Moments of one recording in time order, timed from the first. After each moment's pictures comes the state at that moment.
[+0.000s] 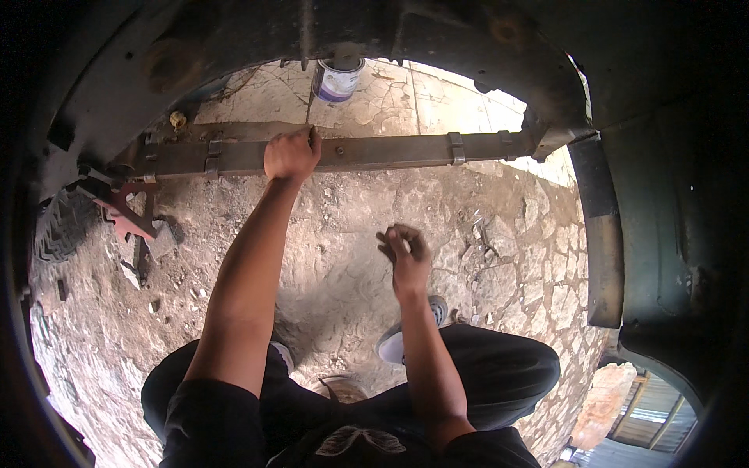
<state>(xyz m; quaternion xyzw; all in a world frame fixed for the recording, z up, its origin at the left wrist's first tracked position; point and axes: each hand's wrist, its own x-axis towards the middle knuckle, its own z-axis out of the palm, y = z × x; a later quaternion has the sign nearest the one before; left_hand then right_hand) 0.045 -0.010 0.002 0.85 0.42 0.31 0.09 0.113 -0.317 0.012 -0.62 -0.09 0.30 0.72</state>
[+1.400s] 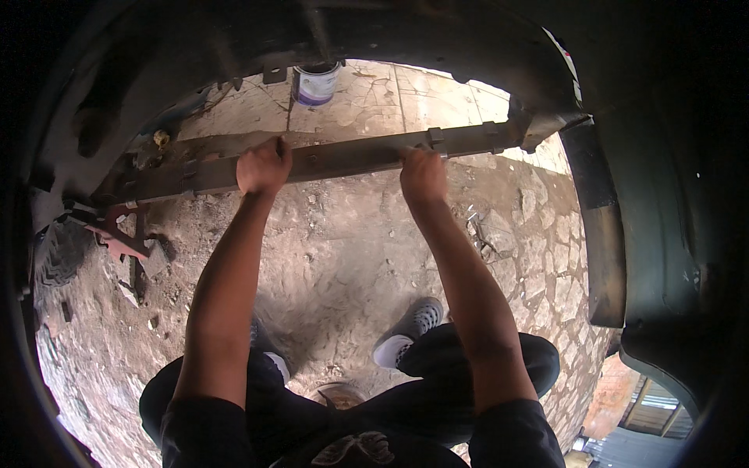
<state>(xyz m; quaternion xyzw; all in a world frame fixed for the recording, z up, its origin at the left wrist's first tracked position) 0.042 -0.013 0.010 0.83 0.46 0.29 0.08 0.261 -0.217 0.079 -0.87 -0.47 -0.06 0.14</state>
